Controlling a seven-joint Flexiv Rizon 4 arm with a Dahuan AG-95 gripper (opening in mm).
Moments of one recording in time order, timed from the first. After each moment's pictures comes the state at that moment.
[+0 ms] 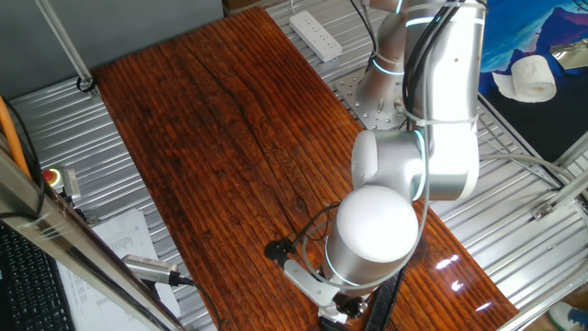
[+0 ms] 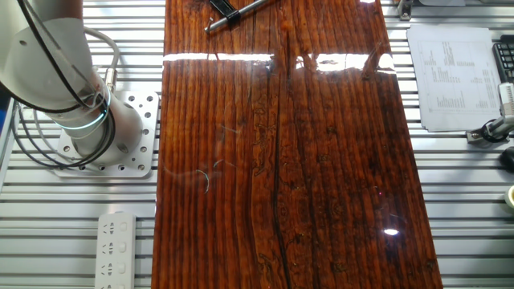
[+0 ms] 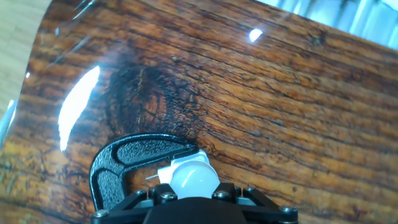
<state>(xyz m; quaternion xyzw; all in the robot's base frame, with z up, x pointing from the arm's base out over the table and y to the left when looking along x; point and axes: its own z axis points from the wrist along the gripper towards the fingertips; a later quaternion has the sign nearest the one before) 0.463 0.460 0.106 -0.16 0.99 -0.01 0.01</state>
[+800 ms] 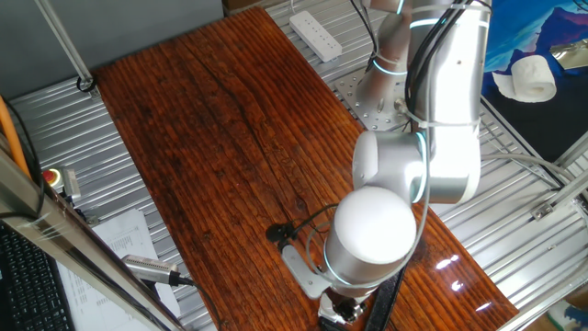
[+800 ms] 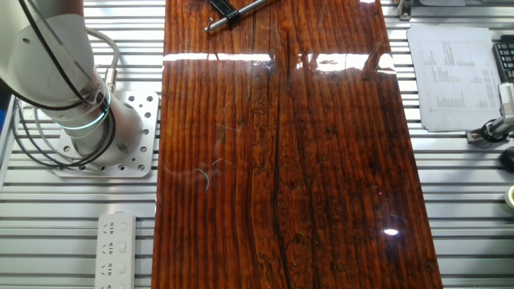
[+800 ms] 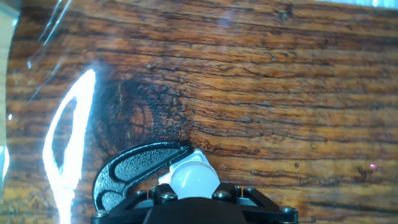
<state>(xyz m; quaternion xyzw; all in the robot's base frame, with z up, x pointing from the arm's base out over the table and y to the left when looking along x) 0.464 0.460 0.106 -0.04 1.00 -0.01 0.01</state>
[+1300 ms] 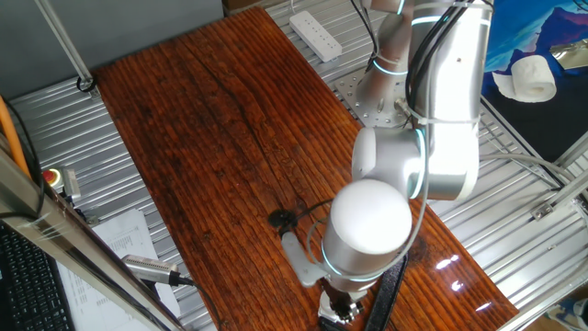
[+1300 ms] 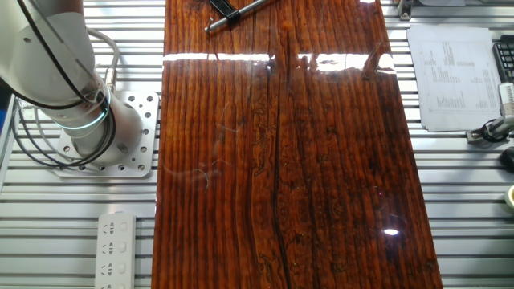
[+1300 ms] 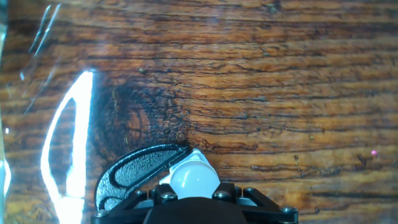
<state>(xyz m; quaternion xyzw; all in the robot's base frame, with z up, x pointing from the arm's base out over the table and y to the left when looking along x) 0.463 0.459 0.107 0.04 1.00 0.01 0.01</state>
